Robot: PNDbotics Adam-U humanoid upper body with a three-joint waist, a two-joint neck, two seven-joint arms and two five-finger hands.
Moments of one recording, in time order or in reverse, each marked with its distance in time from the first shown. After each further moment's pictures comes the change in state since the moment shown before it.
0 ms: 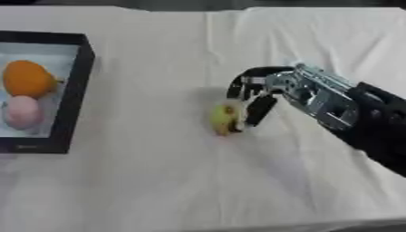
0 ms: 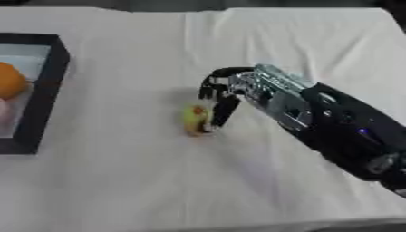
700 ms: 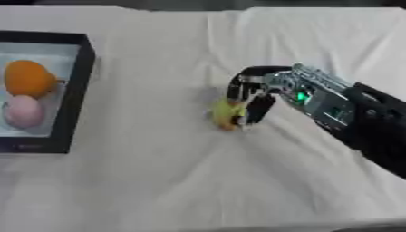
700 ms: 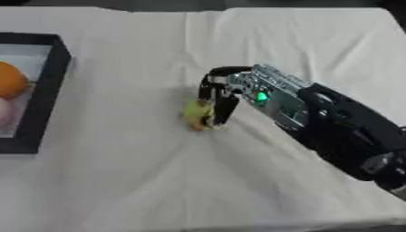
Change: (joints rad) left arm -0.002 -0.008 0.000 0.000 0.000 0.000 0.000; right arm -0.001 0.012 -0.001 0.008 -0.012 0.005 -0.020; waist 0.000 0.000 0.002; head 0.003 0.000
